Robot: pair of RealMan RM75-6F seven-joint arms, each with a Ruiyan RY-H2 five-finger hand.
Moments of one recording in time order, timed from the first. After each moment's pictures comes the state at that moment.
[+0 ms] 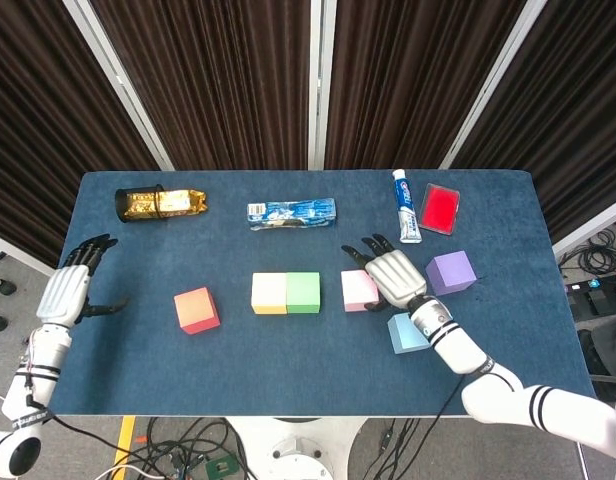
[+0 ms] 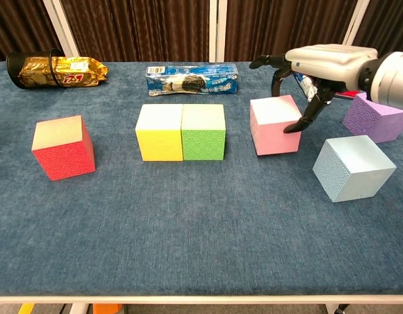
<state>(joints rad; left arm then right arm) -0.37 -1.25 -0.15 -1.50 1.30 1.20 -0.23 0.80 -1.43 0.17 -1.45 -1.26 0.83 -0.23</state>
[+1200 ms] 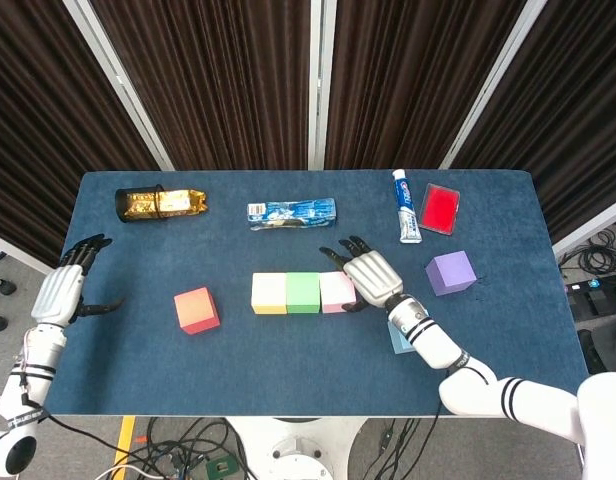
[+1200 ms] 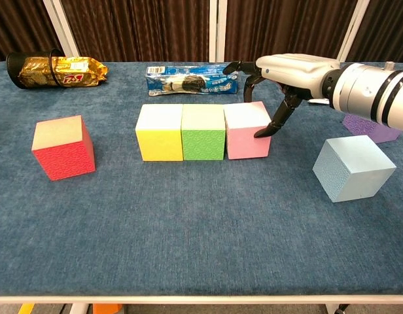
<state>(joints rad) -0.36 -1.25 -0.15 -1.45 1.31 1.18 -0.30 0.85 -1.55 0.18 -1.36 -1.26 0.83 -0.15</state>
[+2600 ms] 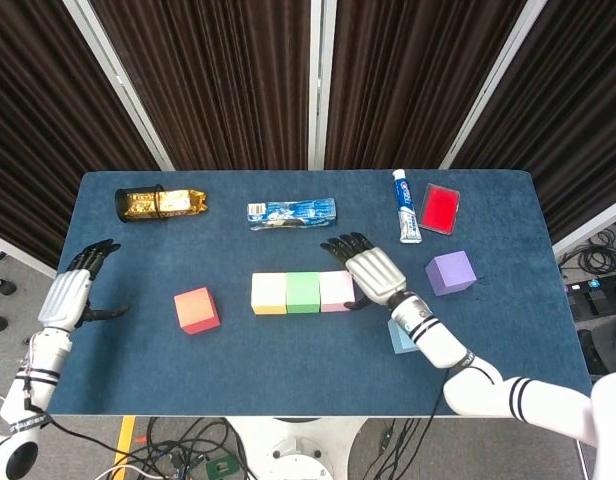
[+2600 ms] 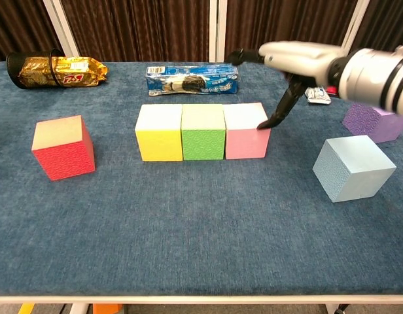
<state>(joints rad) -0.35 -1.23 -0.14 -1.52 1.33 1.18 -0.29 0.84 -1.47 0.19 -1.45 -1.24 0.85 -0.14</state>
